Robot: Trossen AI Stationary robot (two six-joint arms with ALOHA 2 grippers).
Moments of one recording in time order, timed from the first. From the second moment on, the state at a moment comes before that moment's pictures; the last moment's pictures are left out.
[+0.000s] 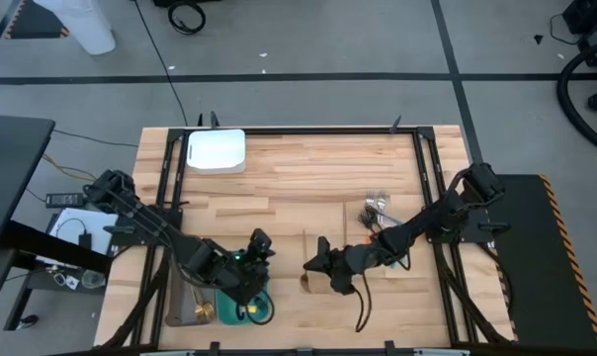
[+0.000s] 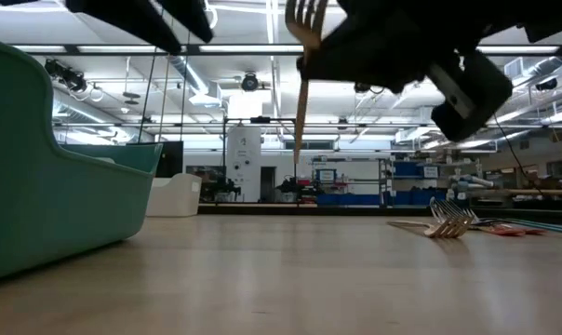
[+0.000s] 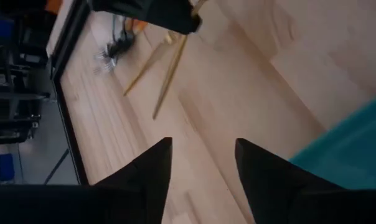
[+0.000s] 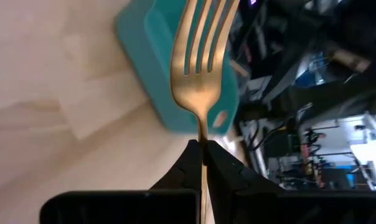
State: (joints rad) left arm -0.60 1.60 1.24 -0.67 -0.64 0.31; right arm 0.46 1.71 0.82 0.51 0.35 -1.05
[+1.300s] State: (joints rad) left arm -0.39 1.61 1.24 -0.30 -0.19 0.38; right arm 0.49 1.71 0.82 0.90 0.29 -0.95
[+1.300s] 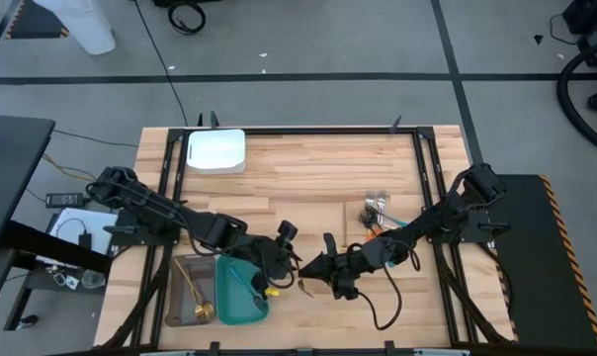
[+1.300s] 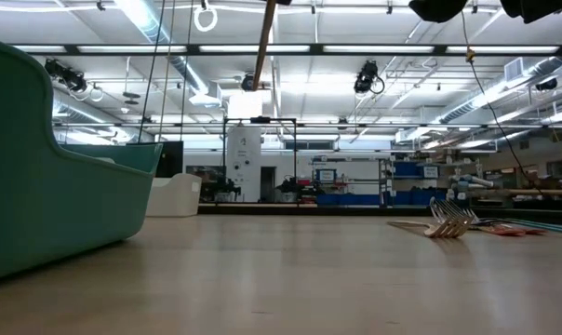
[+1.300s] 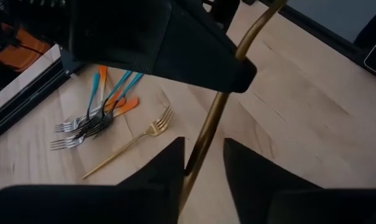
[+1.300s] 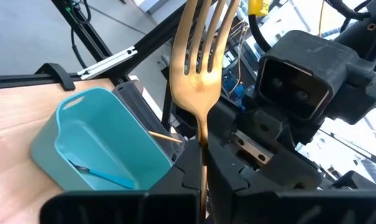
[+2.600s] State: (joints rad) left arm -0.69 1.57 1.24 -0.69 -0.59 0.30; right arm 0.50 1.71 0.82 0.72 0.46 -0.75
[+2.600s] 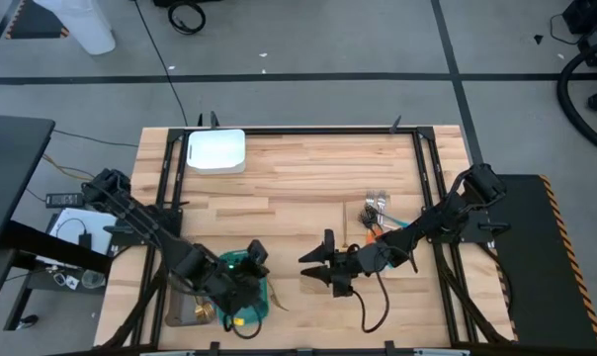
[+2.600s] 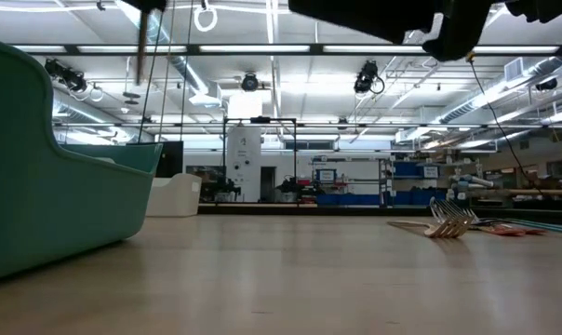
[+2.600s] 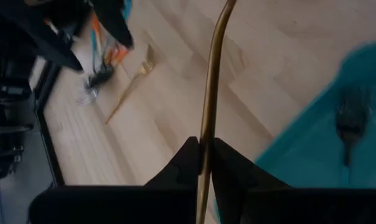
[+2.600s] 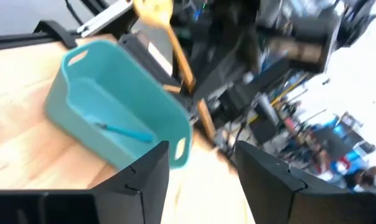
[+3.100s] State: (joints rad) left arm -0.84 1.56 1.24 -1.08 -0.63 0.03; right arm 0.50 1.71 0.82 0.68 0.51 -0.65
